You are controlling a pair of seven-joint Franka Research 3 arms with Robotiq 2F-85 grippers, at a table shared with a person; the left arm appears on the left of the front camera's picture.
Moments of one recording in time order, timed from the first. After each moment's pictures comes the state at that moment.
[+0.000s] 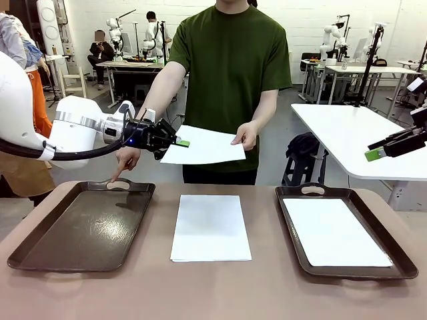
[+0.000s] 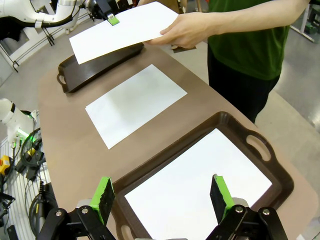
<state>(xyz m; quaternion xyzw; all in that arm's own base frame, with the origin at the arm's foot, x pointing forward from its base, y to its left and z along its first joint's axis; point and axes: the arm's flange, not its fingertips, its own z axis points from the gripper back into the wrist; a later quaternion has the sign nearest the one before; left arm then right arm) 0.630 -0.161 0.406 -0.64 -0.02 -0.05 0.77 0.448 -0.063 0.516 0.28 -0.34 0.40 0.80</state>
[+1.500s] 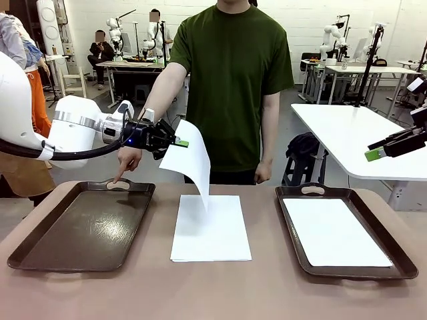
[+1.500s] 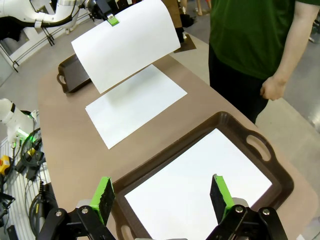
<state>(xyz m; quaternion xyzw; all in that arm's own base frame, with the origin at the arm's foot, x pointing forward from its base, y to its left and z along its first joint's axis) 0.629 -0.159 0.407 -0.63 -0.03 -0.06 0.77 0.448 -0.063 0.516 0.28 -0.34 0.40 0.80</state>
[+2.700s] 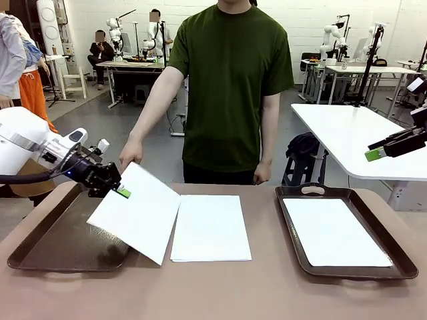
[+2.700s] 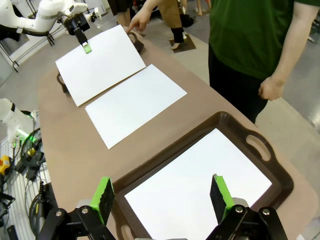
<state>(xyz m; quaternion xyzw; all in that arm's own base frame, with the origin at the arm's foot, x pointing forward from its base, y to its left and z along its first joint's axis) 0.532 -0.028 0.360 -0.44 -0.01 -0.05 0.90 0.448 -0.063 0.516 0.28 -0.34 0.40 0.80</state>
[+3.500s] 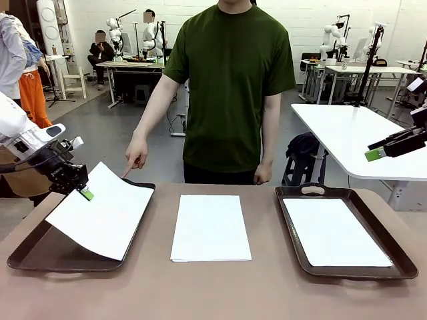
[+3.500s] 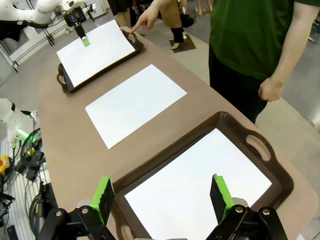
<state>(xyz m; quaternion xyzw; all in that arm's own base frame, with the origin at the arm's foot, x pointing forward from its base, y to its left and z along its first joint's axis) 0.542 0.047 0.377 -0.30 -0.01 -0.03 0.95 0.448 -0.063 0.516 0.28 -0.34 0.40 0.80</state>
